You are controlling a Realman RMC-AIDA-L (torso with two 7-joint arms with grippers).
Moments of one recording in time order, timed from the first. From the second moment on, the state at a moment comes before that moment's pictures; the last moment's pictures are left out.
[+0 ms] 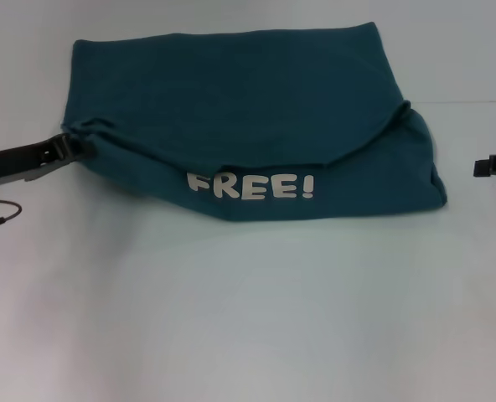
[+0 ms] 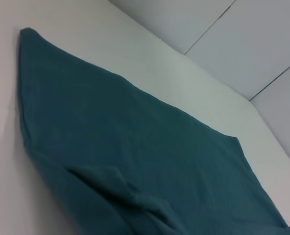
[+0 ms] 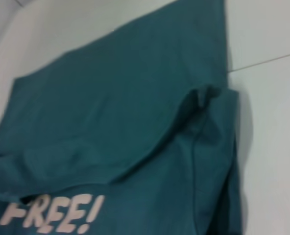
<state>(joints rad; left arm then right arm) -0.61 -2.04 0.59 0.67 2.09 1.08 -2.22 0.65 1.84 -0.63 -0.62 -2.30 -1.28 2.36</state>
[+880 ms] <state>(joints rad) -0.63 -2.05 0.59 0.67 2.11 1.04 -2.22 0.81 1.92 -0.77 -0.55 -2.49 -1.05 2.54</state>
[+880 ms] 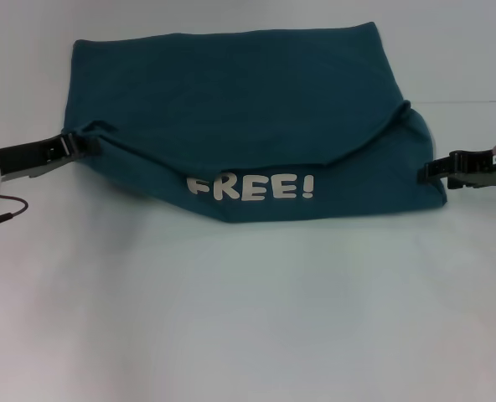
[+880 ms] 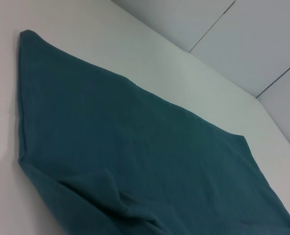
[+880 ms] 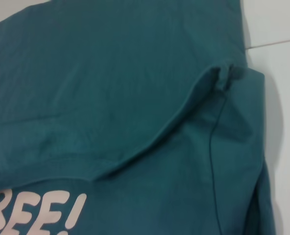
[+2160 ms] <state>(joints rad) -0.63 -2.06 0.59 0.67 2.11 1.03 -2.22 0.79 1.98 -0.81 -0.54 -2.49 -0.94 2.53</state>
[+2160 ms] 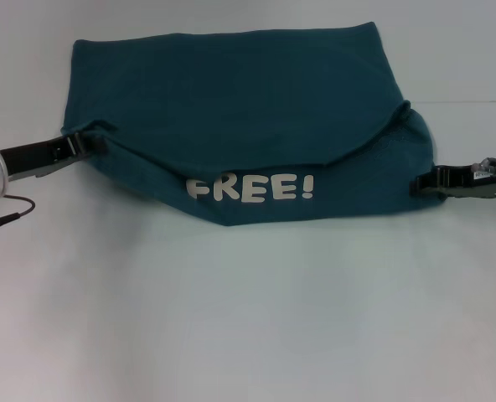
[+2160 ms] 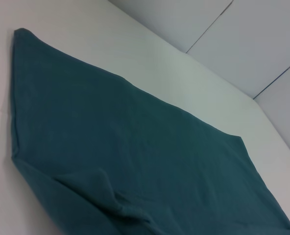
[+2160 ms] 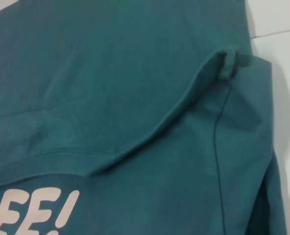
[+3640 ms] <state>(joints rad) -0.48 -2.01 0.54 0.94 2.47 1.90 -2.29 0.59 1.92 -0.69 -0.77 -2.49 -1.85 2.41</state>
